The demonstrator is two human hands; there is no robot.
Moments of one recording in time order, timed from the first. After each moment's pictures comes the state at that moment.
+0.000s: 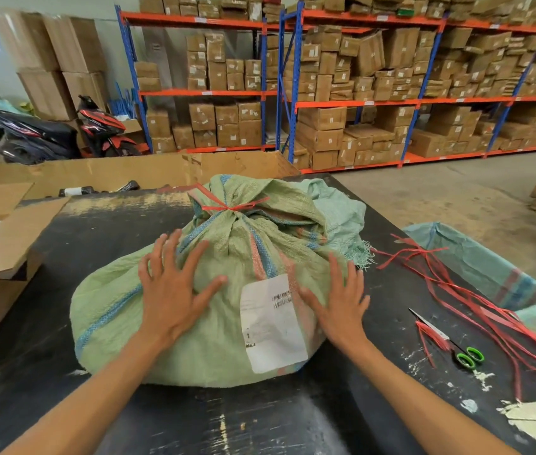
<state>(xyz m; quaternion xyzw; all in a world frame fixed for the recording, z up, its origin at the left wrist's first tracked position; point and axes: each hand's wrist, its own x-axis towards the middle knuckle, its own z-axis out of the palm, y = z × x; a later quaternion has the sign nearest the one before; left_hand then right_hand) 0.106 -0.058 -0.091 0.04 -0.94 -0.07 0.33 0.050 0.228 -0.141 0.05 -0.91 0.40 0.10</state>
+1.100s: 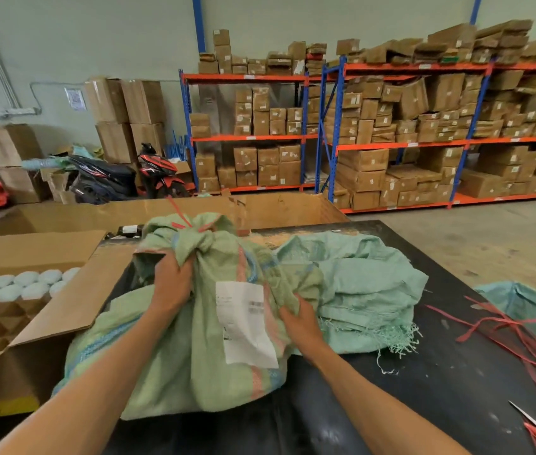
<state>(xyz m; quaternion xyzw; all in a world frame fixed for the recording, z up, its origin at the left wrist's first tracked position) 0.020 -0.204 -0.019 0.12 -0.82 -0.43 0.37 -0.029 0.031 -0.101 0.10 -0.74 0.66 -0.05</state>
